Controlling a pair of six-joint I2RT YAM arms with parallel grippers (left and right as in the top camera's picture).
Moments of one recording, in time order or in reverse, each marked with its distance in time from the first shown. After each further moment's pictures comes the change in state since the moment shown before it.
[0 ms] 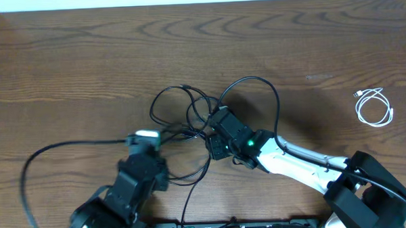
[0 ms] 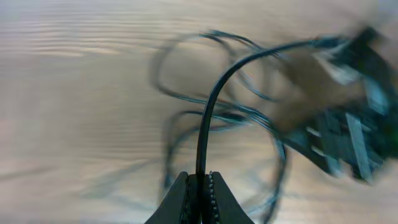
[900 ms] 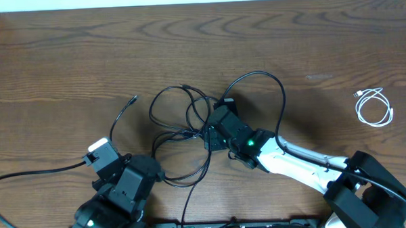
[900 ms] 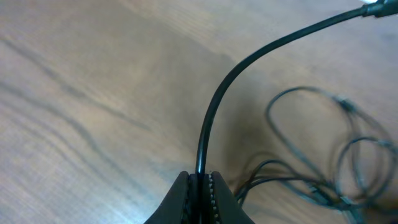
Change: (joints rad) left arm 0.060 0.021 -0.055 -0.133 -0.372 -0.514; right arm 0.000 0.000 0.000 0.121 0.108 0.128
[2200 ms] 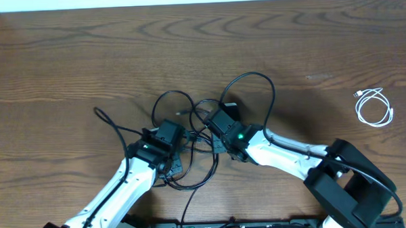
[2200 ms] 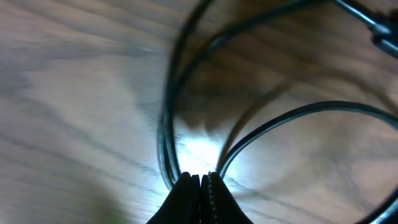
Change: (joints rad) left arm 0.124 0.677 -0.056 0.290 0.616 0.262; right arm -0.008 0.127 0.084 -0.264 0.076 -0.006
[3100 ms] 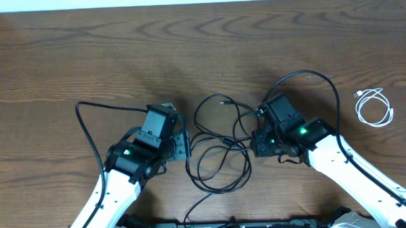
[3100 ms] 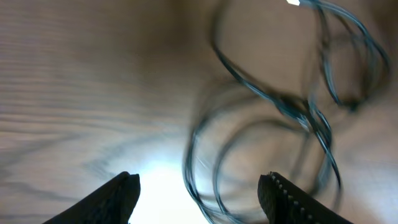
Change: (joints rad) left arm 0.000 -0.183 0.192 -0.027 0.146 0.198; right arm -0.275 -0.451 -0.089 -0.401 -0.274 -0.248
